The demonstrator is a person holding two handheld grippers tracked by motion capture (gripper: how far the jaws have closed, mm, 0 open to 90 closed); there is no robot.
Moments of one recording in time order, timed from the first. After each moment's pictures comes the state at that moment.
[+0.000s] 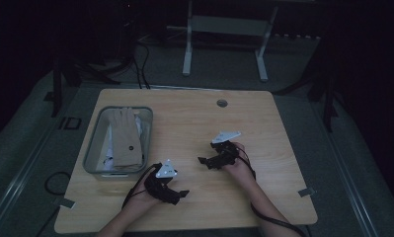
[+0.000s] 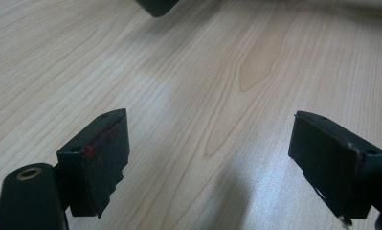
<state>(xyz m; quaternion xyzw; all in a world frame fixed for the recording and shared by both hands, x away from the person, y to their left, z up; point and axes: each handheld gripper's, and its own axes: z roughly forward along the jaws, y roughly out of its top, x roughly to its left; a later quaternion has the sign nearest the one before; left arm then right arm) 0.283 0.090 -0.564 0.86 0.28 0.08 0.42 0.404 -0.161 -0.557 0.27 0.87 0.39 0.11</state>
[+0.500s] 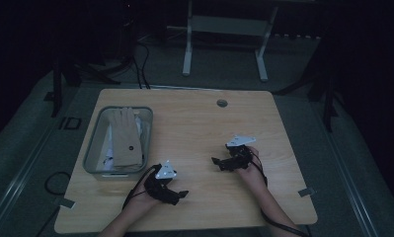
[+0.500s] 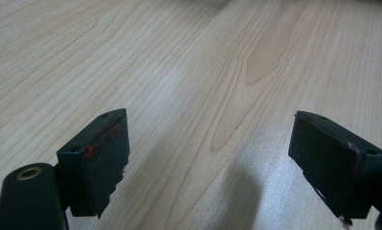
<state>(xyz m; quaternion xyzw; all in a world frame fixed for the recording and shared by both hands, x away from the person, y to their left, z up) 0.283 0.091 -0.572 0.86 0.28 0.09 0.42 0.396 -0.204 -0.565 0.31 0.85 0.39 0.16</state>
